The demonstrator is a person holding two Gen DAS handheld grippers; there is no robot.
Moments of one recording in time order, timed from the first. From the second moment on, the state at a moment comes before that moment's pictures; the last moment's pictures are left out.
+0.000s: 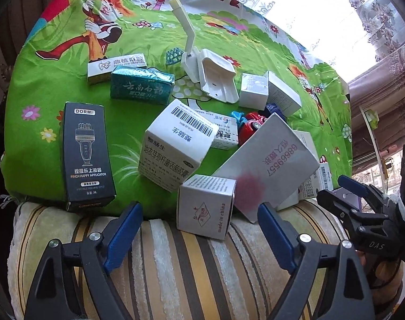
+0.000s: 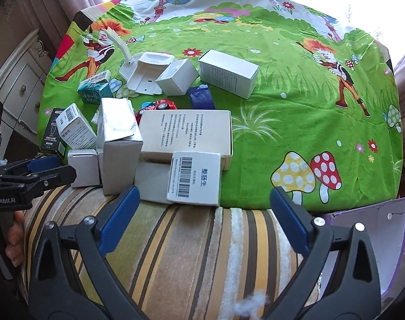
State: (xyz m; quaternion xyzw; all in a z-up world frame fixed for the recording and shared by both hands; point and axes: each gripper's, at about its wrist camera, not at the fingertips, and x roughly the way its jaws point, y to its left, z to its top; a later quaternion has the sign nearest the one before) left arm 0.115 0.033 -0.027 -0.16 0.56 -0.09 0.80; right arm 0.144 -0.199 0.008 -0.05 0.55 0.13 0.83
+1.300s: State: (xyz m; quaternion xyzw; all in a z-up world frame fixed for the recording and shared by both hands) left arm 0.057 -0.055 0.018 -0.18 0.50 -0.21 0.82; right arm 0.060 -0.292 0.051 0.04 0.48 0.11 0.87
